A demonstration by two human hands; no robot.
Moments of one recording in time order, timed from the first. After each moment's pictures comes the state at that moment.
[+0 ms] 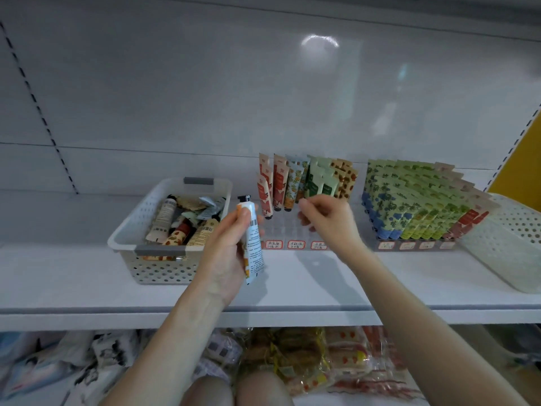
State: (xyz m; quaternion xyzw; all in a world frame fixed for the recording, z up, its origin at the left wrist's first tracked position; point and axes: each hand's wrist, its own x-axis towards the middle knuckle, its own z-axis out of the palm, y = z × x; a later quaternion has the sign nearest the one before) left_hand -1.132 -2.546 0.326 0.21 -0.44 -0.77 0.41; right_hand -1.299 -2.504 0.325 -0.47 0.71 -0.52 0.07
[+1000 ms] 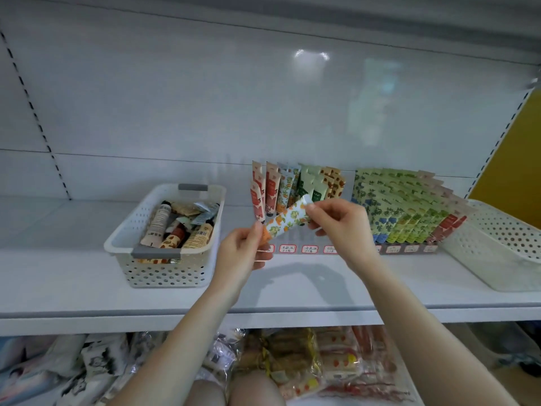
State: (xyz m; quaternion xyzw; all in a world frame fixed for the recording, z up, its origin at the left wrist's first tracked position) left_hand -1.149 -2.551 0.301 0.33 -0.59 -0.62 0.40; right_hand -1.287 -2.463 0.348 -0.46 0.67 -0.58 0.06
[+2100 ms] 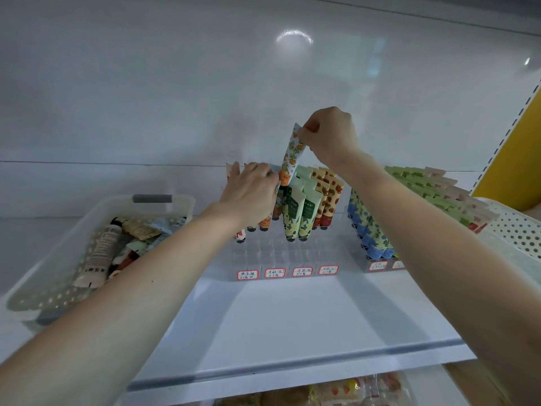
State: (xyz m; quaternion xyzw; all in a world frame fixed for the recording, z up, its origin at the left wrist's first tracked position) left_hand -1.273 -2.667 0.352 0.22 -0.96 0.07 0.17; right_hand -1.395 -2.591 0.431 -0.47 0.81 -0.34 -0.13
